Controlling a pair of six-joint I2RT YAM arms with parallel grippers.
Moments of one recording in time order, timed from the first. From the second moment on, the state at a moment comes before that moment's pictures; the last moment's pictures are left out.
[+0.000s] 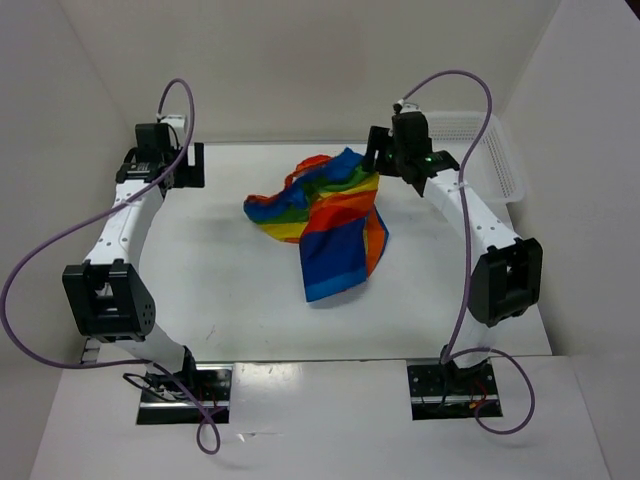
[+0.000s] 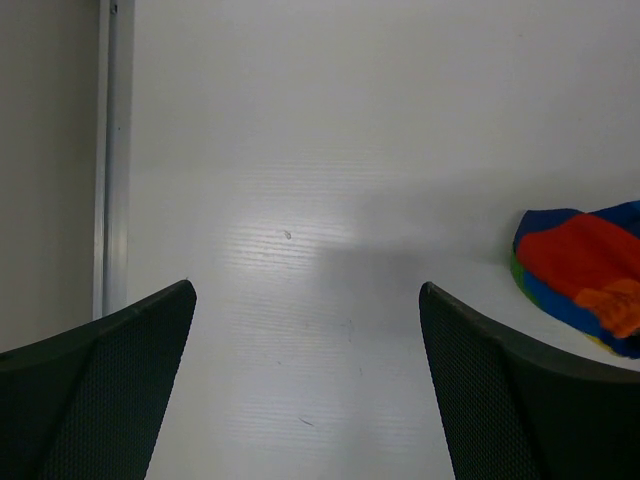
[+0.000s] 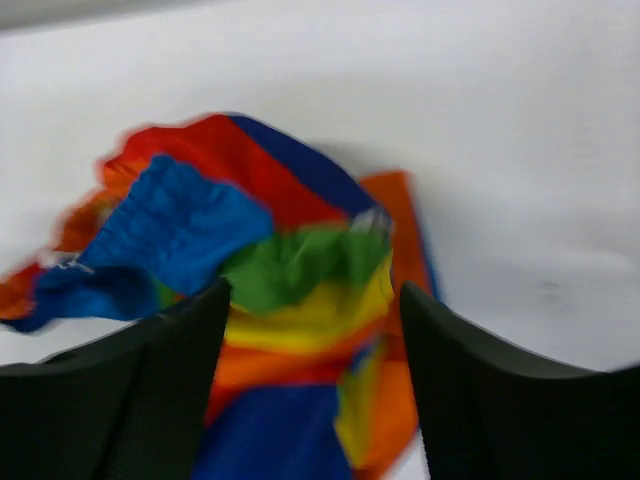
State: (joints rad) left arm 0.07 1.60 1.48 -0.53 -0.07 0.07; right arm 0.36 1.69 1.60 -0.42 0.05 0.40
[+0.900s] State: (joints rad) left arm 0.07 1.54 1.21 -0.59 -0.02 0.07; right arm 0.67 2.43 2.06 -0.31 0.07 0.12
